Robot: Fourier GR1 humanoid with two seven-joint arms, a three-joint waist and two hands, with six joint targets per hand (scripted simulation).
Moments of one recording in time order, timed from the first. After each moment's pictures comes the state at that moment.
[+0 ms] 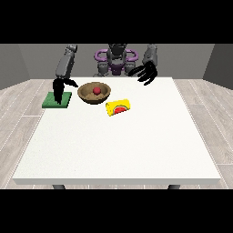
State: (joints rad) left arm -0.66 0.02 -0.03 -1.18 -0.55 0.29 -0.11; right arm -0.52 -0.35 -0.36 -0.67 -0.25 0.29 -0.40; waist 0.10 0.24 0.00
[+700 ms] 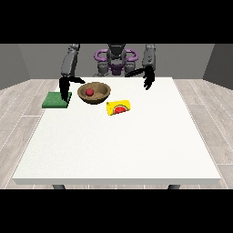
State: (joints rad) left arm -0.60 0.02 0.08 -1.05 -0.31 0.21 -0.26; right arm -0.51 -0.24 -0.26 -0.69 -0.20 0.23 -0.35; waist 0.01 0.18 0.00
